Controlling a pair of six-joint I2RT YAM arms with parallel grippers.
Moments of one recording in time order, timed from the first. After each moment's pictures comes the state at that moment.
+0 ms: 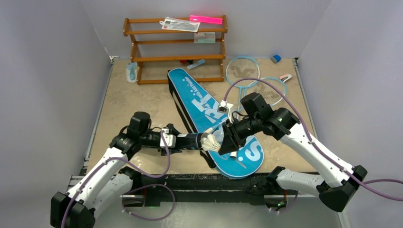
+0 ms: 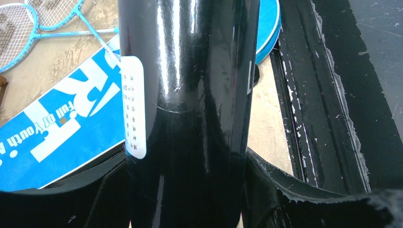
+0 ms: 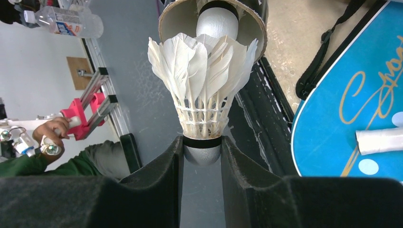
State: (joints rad) left arm -0.40 0.80 0.53 -0.41 0.99 0.85; right arm 0.73 1.09 1.17 -1.01 -0.76 0.21
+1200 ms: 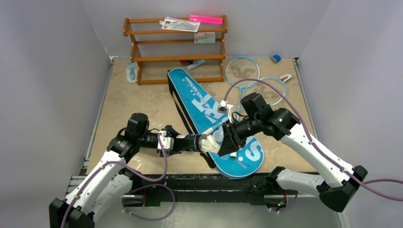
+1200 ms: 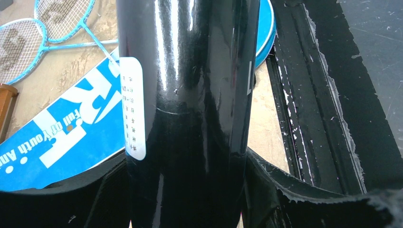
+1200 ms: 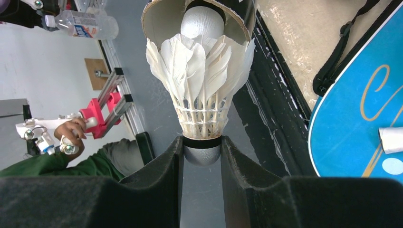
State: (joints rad) left arm -0.40 0.74 0.53 -0.44 1.02 0.86; right arm 0.73 1.09 1.17 -1.01 -0.79 0.28
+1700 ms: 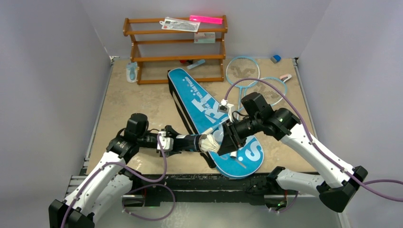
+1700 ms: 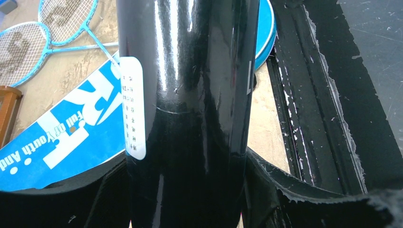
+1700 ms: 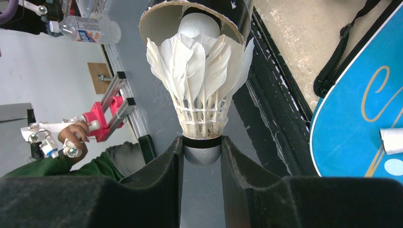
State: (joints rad) left arm -0.40 0.73 0.53 -0.44 1.02 0.86; right arm 0.72 1.09 1.17 -1.00 -0.79 0.30
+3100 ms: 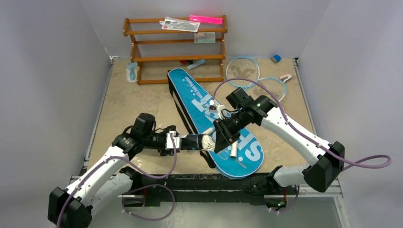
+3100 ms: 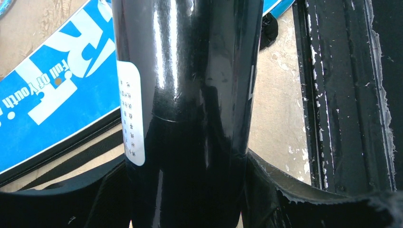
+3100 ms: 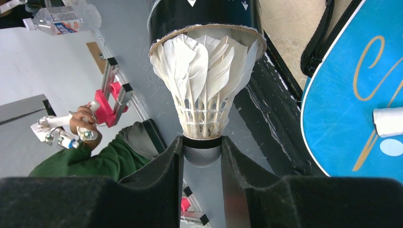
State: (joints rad) left arm -0.48 0.83 0.55 -0.50 0.75 0.90; right arm 0.71 1.33 1.25 -1.13 -0.78 0.23
